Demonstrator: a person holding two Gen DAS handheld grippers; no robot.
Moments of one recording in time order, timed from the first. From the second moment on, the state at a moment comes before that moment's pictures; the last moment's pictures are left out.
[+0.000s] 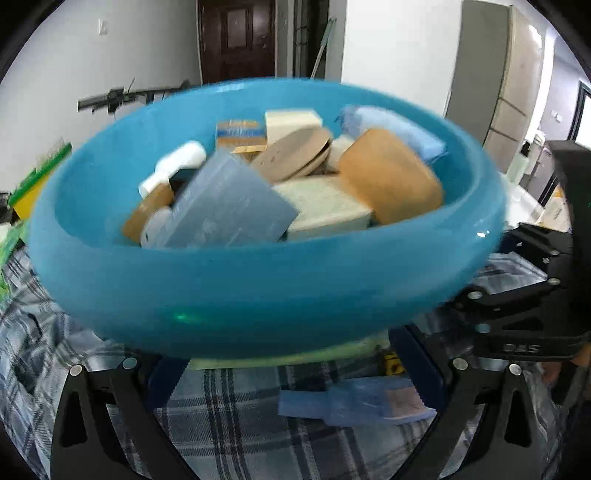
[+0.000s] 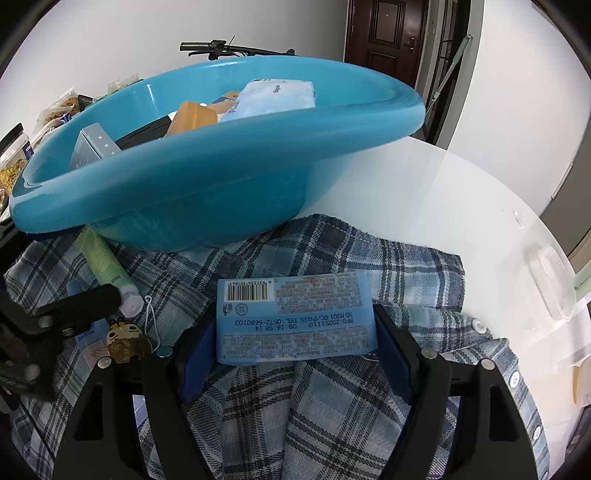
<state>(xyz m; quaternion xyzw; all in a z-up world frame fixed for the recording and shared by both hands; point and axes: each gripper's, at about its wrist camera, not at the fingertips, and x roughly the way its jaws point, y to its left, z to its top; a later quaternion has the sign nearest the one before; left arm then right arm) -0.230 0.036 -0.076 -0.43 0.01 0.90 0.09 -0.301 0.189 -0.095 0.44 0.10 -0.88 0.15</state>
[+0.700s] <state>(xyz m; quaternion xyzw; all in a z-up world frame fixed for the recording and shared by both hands) -0.213 0.043 -0.074 -0.42 0.05 0.90 0.13 -0.301 0.190 -0.096 0.44 0.10 -0.88 0.15</state>
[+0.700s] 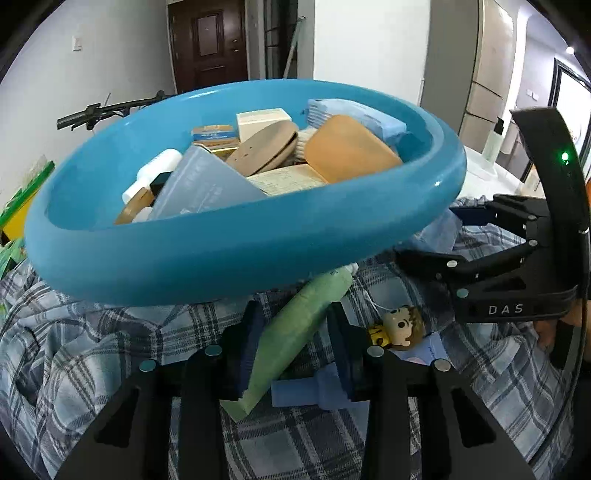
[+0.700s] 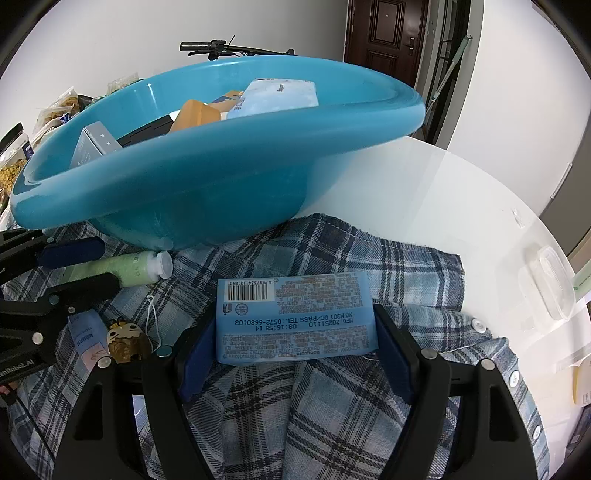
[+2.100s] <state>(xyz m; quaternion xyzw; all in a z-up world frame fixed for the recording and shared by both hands) -0.144 0.059 -0.042 -0.40 0.08 0.90 0.15 -0.301 0.189 -0.098 0.45 0.09 -0.87 0.16</state>
